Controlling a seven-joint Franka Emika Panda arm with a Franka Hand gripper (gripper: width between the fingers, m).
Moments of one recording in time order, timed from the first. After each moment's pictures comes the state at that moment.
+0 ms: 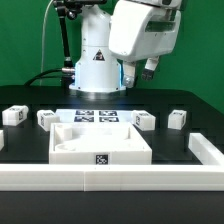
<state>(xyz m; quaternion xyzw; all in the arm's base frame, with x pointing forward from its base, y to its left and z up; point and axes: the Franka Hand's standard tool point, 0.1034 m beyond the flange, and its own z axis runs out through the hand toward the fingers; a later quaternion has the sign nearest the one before) 0.546 0.036 0.129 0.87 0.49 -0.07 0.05</state>
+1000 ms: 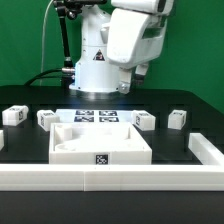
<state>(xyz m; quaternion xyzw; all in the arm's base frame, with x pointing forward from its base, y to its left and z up) 0.524 0.011 0.108 0.80 0.59 -0.04 0.04</state>
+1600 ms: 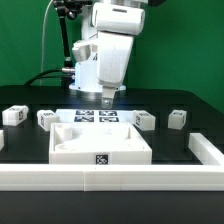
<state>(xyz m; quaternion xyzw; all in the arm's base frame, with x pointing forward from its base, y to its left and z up) 0.511 -0.013 0.089 0.74 0.67 -0.04 0.03</state>
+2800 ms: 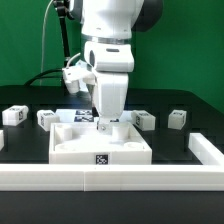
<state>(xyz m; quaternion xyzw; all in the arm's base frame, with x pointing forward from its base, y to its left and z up) 0.464 -0.025 0.030 0.66 0.75 -0.05 -0.01</state>
